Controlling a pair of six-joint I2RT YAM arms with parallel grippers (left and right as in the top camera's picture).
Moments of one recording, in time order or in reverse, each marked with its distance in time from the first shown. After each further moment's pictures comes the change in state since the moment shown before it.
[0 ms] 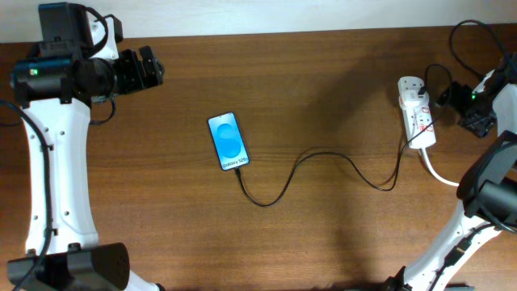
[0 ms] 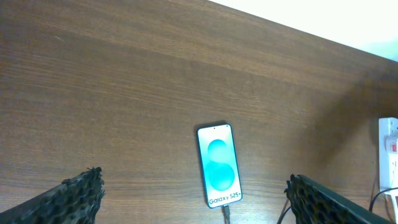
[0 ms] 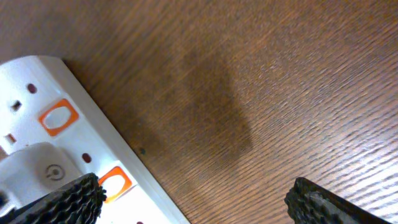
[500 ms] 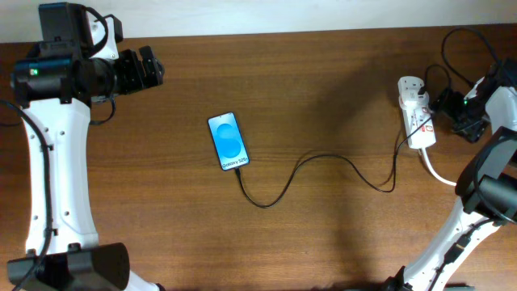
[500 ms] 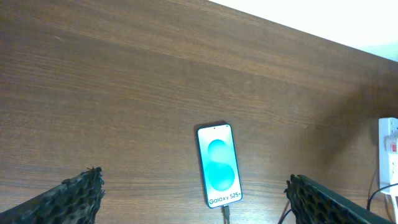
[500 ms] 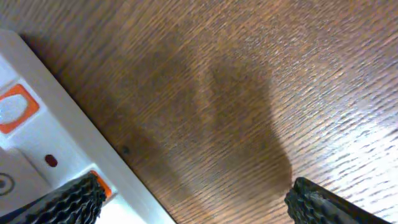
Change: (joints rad) left arm 0.000 0.000 0.000 0.000 0.000 0.000; right arm 0.008 0.035 -0.025 0.011 -0.010 0.003
